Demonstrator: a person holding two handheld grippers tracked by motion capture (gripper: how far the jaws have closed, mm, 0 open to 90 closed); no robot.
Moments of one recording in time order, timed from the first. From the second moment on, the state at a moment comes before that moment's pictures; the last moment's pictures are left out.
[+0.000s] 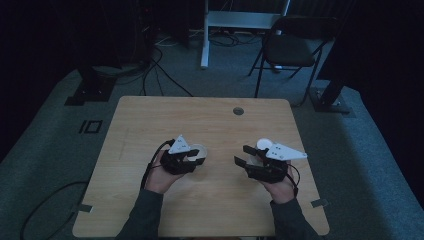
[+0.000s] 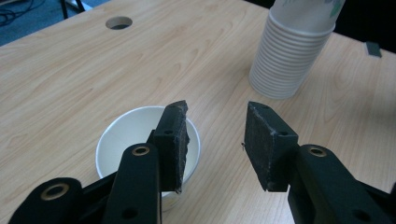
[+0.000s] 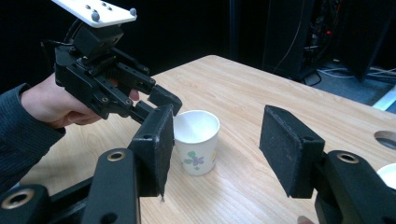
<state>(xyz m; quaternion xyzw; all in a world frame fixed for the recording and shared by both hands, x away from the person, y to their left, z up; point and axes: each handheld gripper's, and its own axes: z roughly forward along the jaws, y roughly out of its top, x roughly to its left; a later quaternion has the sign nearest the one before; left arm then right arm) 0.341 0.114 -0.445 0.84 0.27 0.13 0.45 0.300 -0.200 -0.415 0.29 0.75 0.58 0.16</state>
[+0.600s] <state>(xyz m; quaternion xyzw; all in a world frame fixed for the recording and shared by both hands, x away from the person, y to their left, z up) 0.336 0.109 -0.442 0.82 0.27 0.11 0.49 0.296 -0.213 -0.393 0.29 0.76 0.55 0.19</state>
